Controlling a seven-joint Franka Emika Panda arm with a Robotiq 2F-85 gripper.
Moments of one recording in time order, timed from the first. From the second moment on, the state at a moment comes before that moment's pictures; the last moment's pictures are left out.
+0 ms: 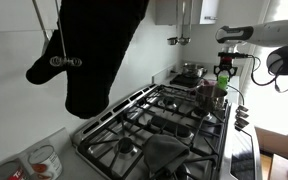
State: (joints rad) arm -0.62 0.75 -0.25 -0.93 0.31 1.30 0.45
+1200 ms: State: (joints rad) arm -0.19 0.28 -0.30 -1.51 -0.29 1.82 0.57
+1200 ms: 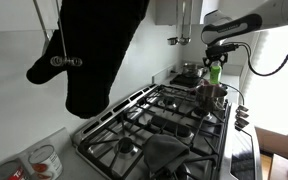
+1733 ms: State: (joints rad) arm -0.15 0.19 -0.29 -1.66 -0.37 1.86 0.58
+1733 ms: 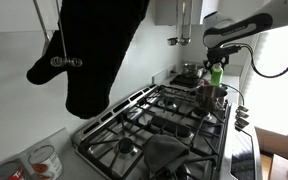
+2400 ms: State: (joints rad) arm -0.07 0.13 -0.20 -1.77 -0.62 2.08 0.75
